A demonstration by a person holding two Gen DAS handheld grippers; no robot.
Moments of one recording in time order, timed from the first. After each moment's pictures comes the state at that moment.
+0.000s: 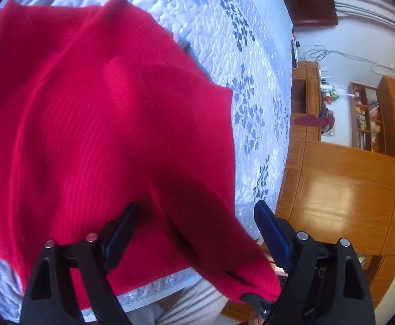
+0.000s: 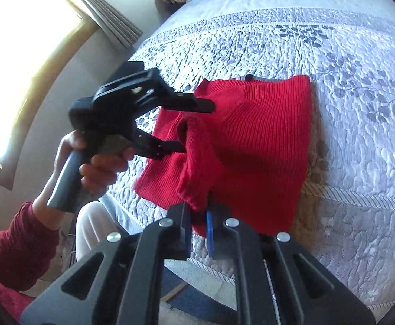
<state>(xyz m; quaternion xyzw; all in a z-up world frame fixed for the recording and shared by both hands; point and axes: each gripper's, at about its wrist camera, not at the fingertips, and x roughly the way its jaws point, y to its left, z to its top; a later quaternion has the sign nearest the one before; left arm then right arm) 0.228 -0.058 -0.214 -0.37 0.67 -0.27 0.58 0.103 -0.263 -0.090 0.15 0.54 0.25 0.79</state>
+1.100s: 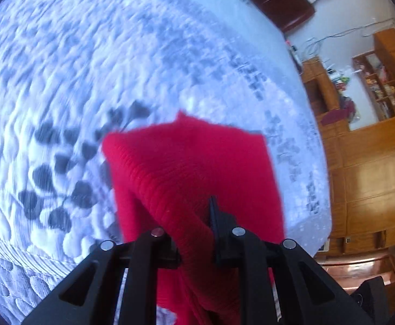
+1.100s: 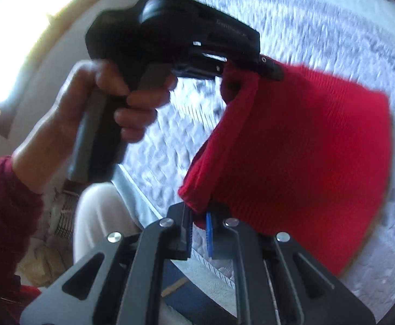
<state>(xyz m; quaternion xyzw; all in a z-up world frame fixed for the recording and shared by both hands) 0.255 0.038 -0.195 -0.22 0.60 -0.24 0.73 0.125 -0.086 -0.141 0.02 0.60 0.32 0.73</state>
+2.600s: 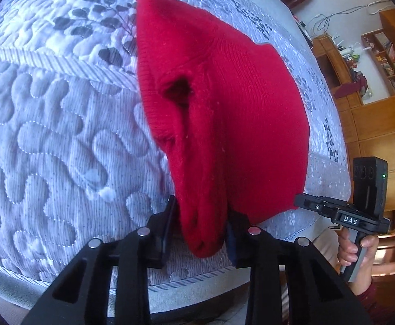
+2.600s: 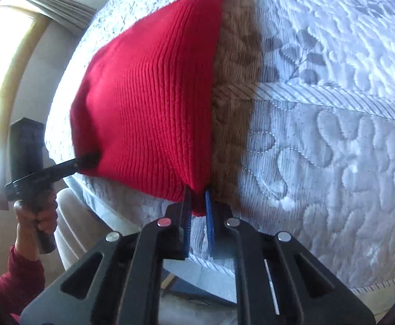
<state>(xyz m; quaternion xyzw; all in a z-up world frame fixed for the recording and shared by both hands) 0.102 0.045 -0.212 -0.17 0.64 -0.22 0.72 0.103 -0.266 -0.195 0.18 0.65 0.18 0.71</state>
